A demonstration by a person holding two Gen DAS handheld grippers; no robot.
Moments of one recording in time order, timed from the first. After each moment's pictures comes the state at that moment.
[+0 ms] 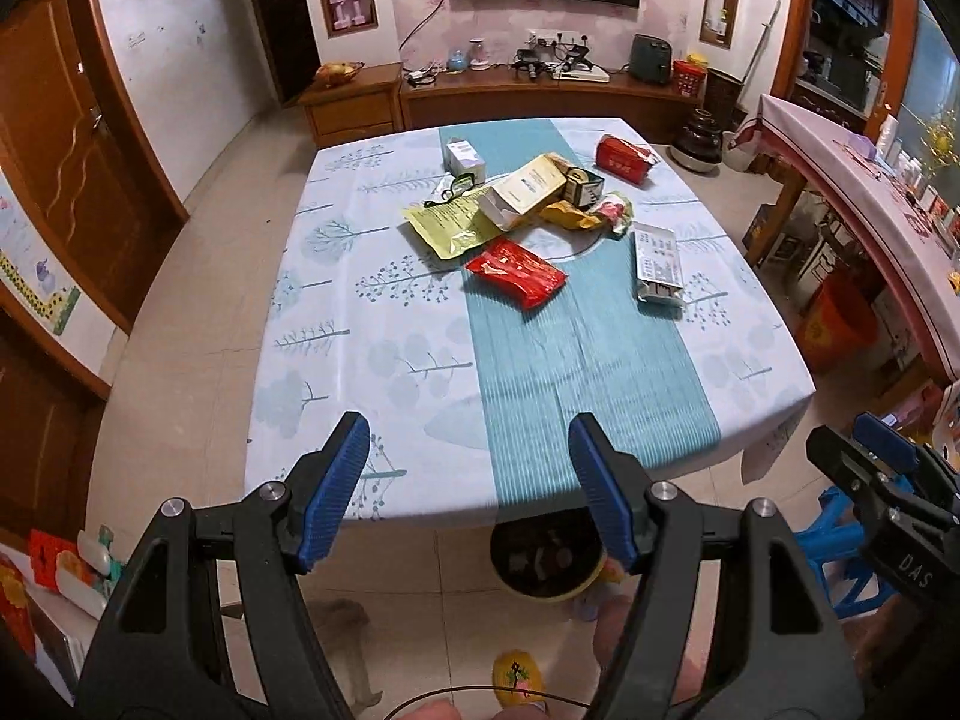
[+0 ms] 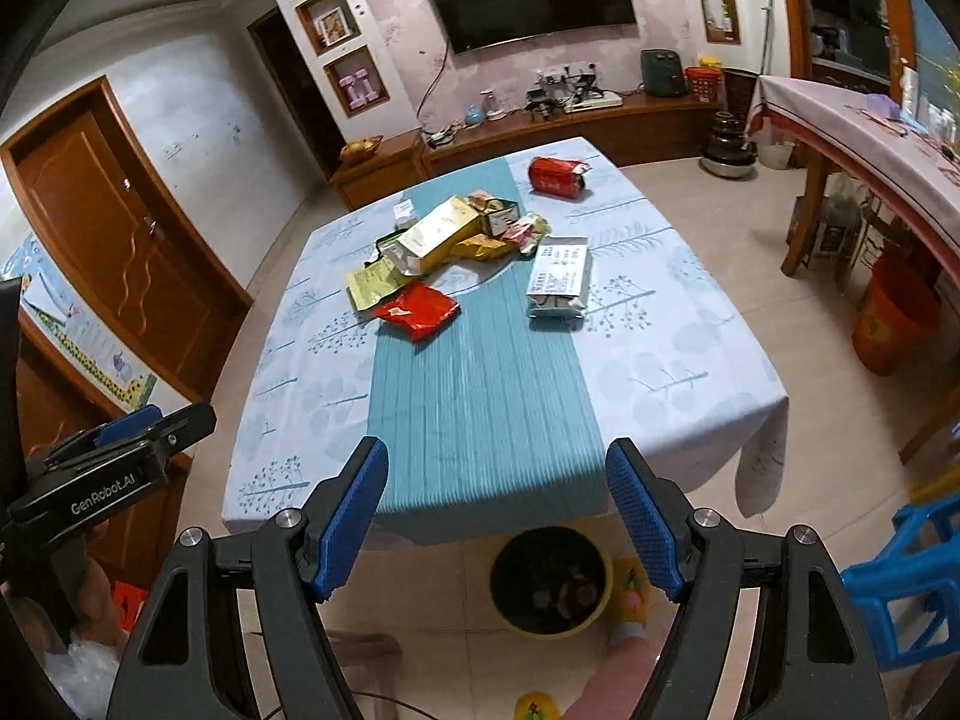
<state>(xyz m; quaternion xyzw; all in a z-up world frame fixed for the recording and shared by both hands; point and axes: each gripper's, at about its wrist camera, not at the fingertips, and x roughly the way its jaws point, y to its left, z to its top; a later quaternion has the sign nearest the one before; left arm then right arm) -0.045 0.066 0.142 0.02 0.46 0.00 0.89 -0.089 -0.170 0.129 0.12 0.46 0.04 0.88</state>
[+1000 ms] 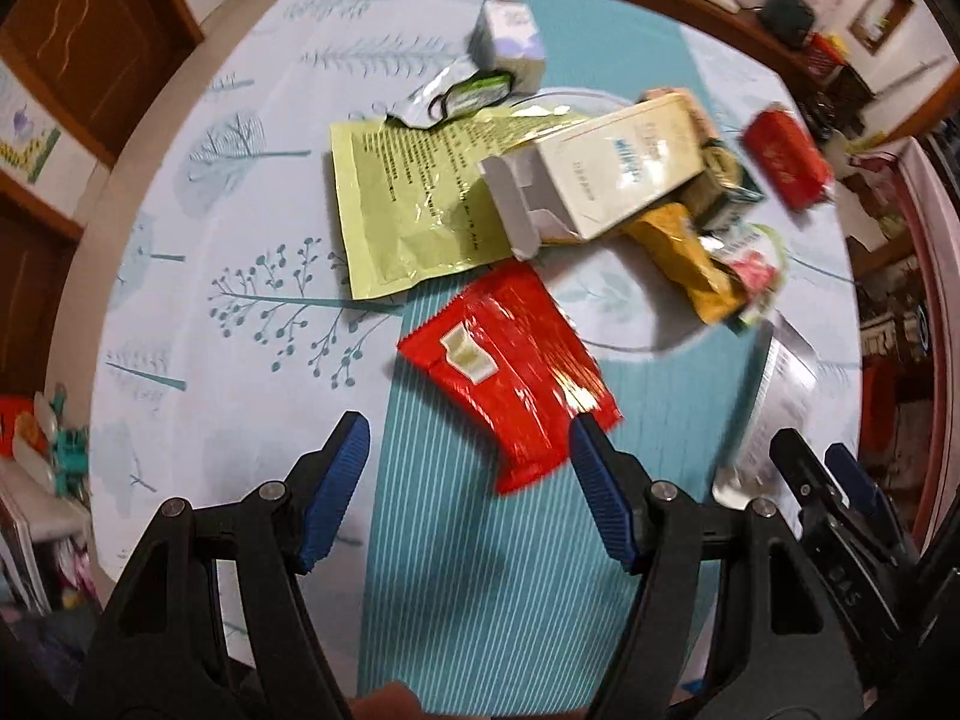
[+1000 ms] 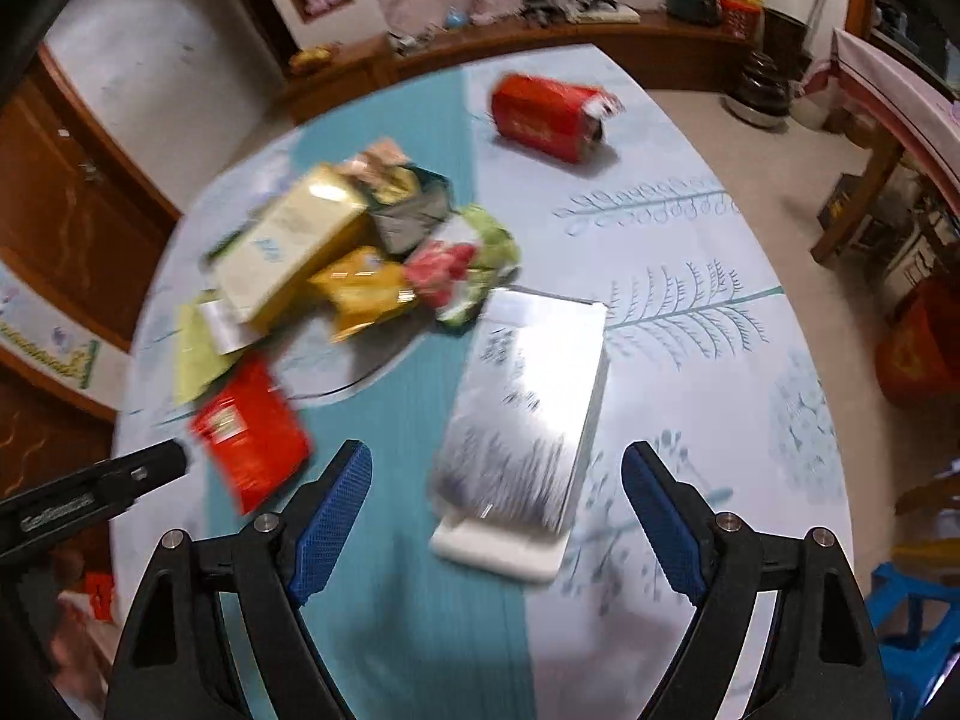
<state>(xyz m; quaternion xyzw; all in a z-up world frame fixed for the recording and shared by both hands) 0.247 0.041 -0.019 -0.11 0.62 0.09 0.77 0.241 -0.208 -0.046 0.08 0.58 0.02 0.81</state>
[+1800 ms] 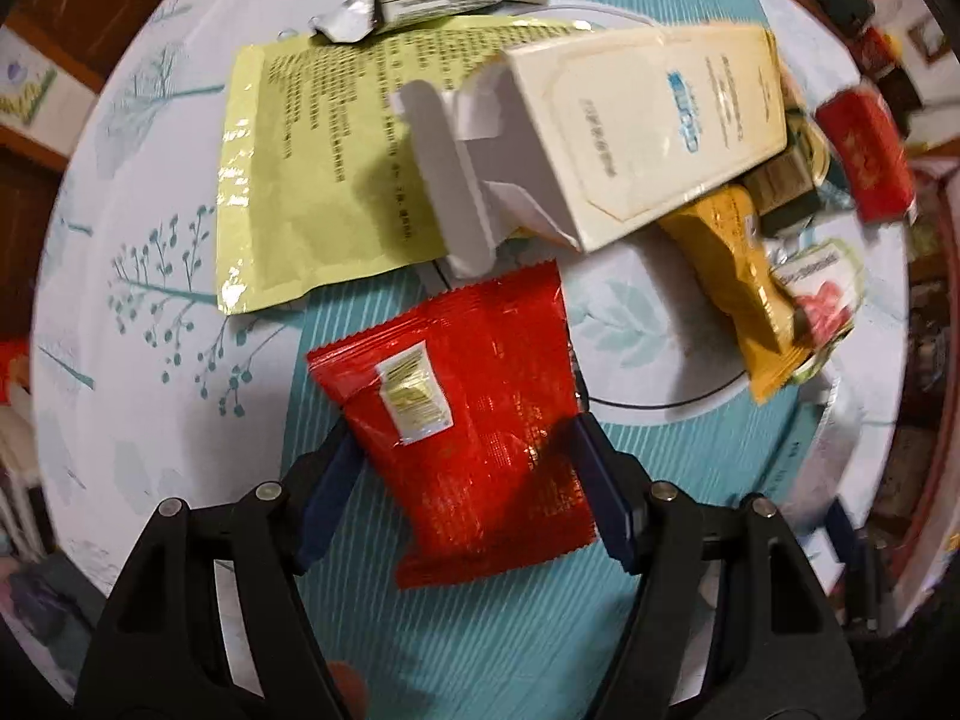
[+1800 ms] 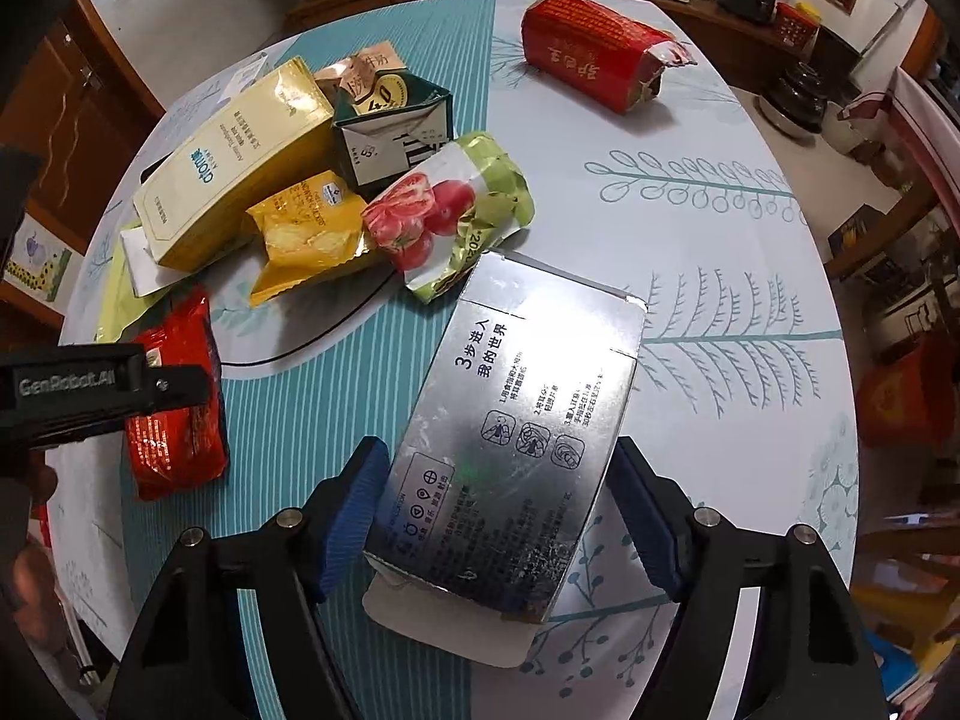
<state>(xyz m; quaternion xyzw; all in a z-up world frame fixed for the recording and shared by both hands) 0.320 0.019 -0.092 -0.12 0.68 0.12 0.71 0.279 -0.198 -0.093 0.00 0.62 0.06 0.78</state>
